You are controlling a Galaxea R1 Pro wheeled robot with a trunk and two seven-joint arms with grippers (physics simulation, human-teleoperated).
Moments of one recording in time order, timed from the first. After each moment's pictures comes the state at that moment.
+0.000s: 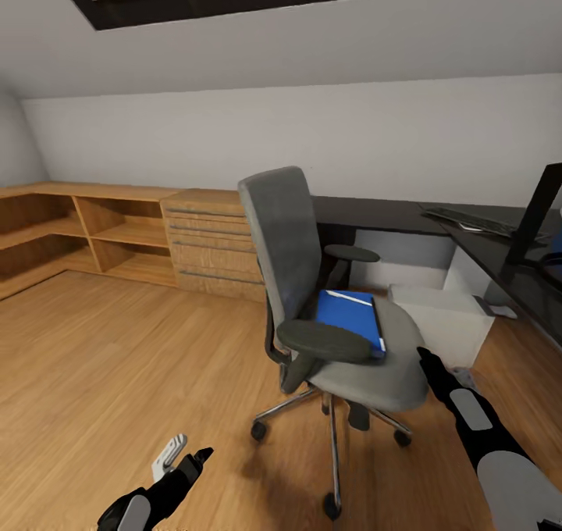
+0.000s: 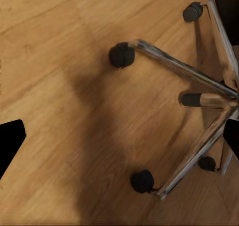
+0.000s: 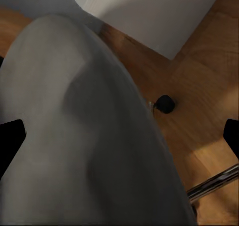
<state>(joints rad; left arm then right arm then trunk) -0.23 -0.07 0.27 -0.89 0.66 0.47 -0.06 -0.68 -0.17 -0.36 -0.57 -0.92 0.14 0.00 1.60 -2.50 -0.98</state>
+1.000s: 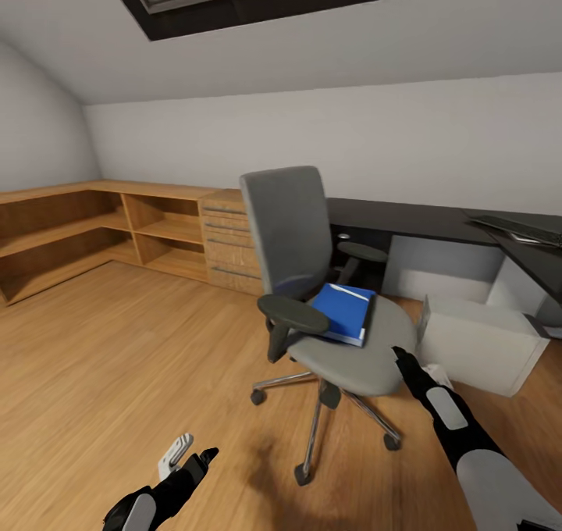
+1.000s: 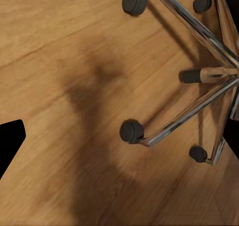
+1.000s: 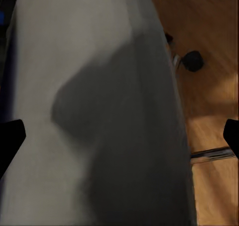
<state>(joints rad) -0.23 -0.08 0.23 -0.88 0.66 0.47 -0.06 -0.68 -0.11 -0.28 -0.57 -0.94 0.14 0.00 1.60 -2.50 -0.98</state>
